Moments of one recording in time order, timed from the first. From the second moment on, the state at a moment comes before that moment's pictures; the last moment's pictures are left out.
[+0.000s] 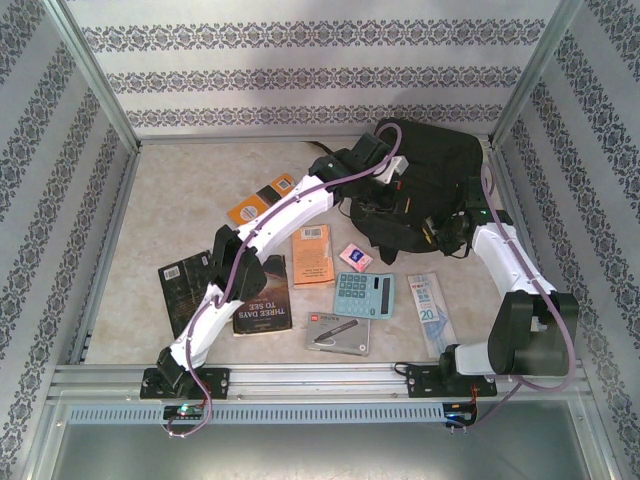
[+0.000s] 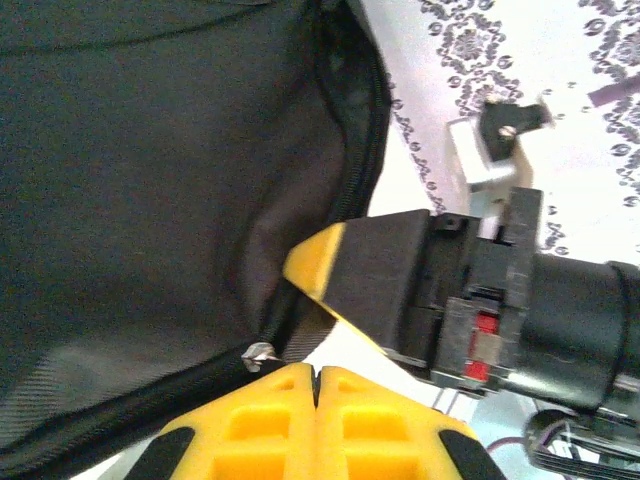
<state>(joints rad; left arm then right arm) -0.75 2.39 2.48 -0.88 0.50 -0.56 -0.06 1.38 0.97 -0.67 -0.26 1.07</state>
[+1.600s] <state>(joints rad) -0.57 2.36 2.36 -0.83 0.44 -0.51 -0.02 1.43 1.13 -0.77 -0.05 0.75</state>
